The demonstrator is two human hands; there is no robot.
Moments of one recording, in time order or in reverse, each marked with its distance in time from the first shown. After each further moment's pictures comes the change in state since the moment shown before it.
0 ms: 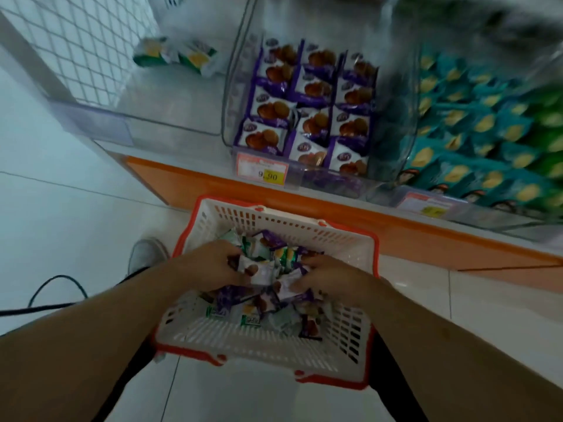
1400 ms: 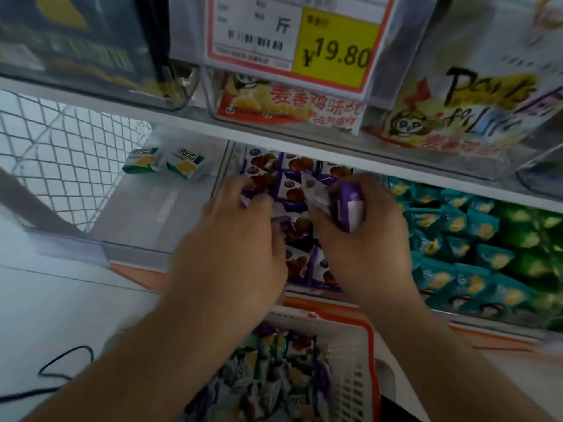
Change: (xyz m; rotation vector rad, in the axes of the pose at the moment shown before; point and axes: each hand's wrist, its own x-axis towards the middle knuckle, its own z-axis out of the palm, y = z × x) left_hand -0.063 0.198 -0.115 0.330 0.906 0.263; right_hand -0.131 -0.169 -0.060 -0.096 1.054 -0.995
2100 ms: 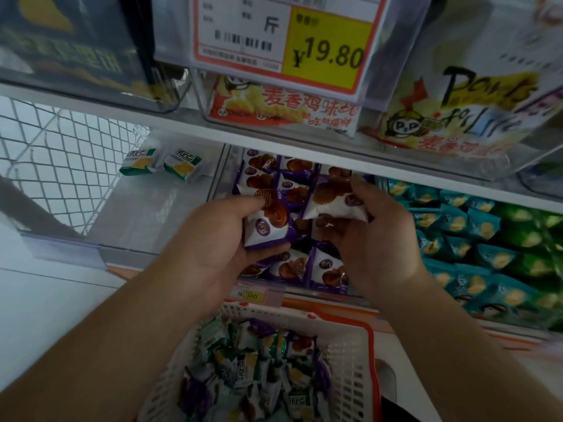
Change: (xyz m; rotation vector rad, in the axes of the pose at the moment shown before) left_hand 0.032 -0.009 0.012 -1.572 -0.233 -0.749; right_hand 0.017 0.005 -0.002 1.030 -0.155 0.547
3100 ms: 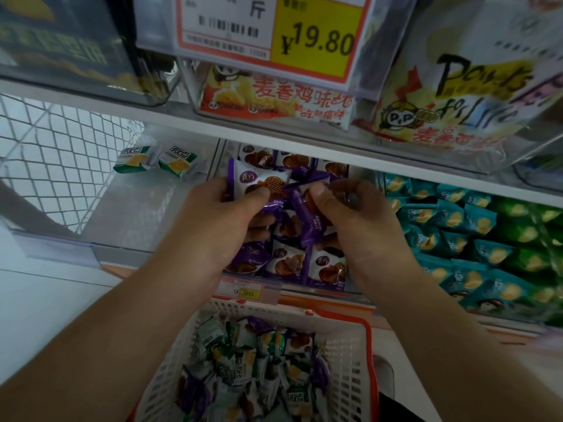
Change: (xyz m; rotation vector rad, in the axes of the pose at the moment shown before) left_hand 0.008 -0.001 -0.006 0.376 0.087 0.313; right_hand 0.008 0.009 -0.005 -0.539 0.143 -0.125
